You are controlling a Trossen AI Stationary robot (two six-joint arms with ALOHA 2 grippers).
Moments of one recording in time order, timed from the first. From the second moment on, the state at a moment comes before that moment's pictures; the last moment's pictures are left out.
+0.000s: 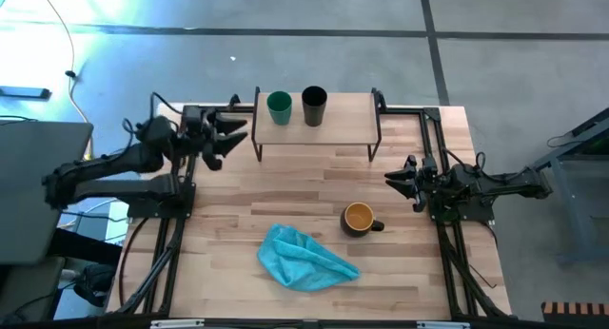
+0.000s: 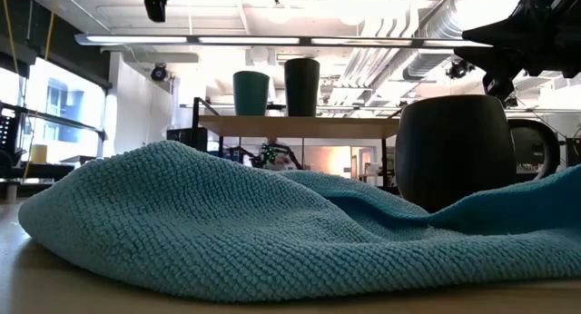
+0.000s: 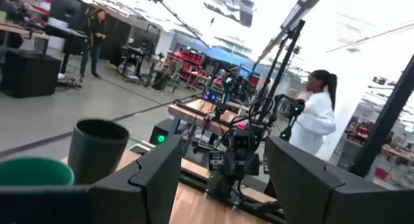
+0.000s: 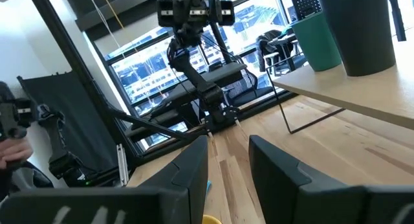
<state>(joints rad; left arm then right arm) 0.42 0.65 0.62 0.20 0.07 -0.37 0.11 0.02 0.02 0.12 0.19 0.39</state>
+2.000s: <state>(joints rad) 0.22 0.25 0.50 -0.62 -0.31 -0.75 0.11 0.27 0.03 0.21 0.06 0.42</state>
